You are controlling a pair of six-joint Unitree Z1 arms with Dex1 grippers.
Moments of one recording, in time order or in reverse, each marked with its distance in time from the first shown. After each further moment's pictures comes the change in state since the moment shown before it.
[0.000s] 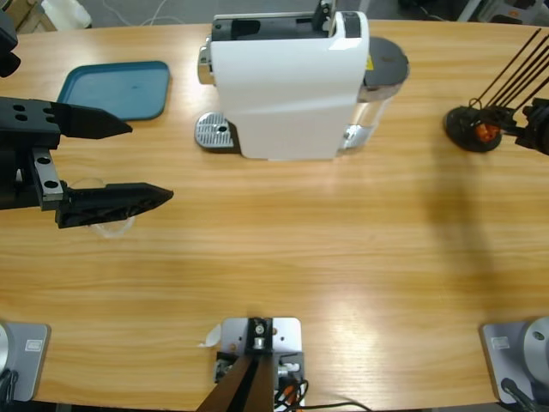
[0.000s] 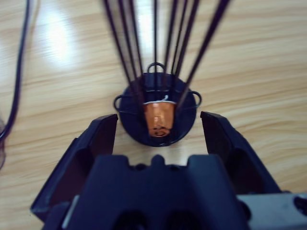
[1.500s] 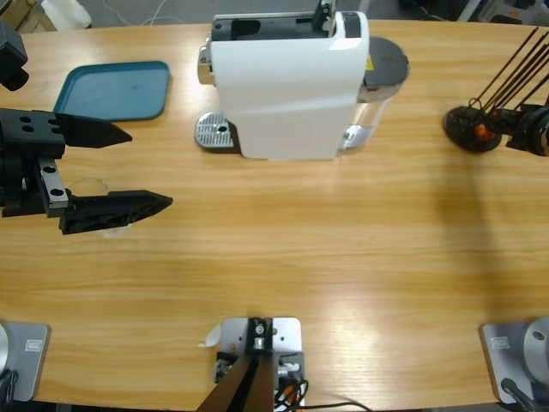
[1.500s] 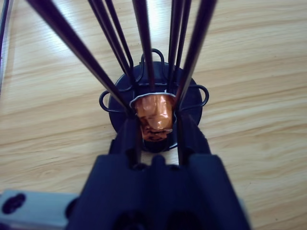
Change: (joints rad) arm 0 0.000 0.000 0.020 0.000 0.000 -0.018; arm 1 -0.098 0.106 0.002 -0.070 0.126 -0.060
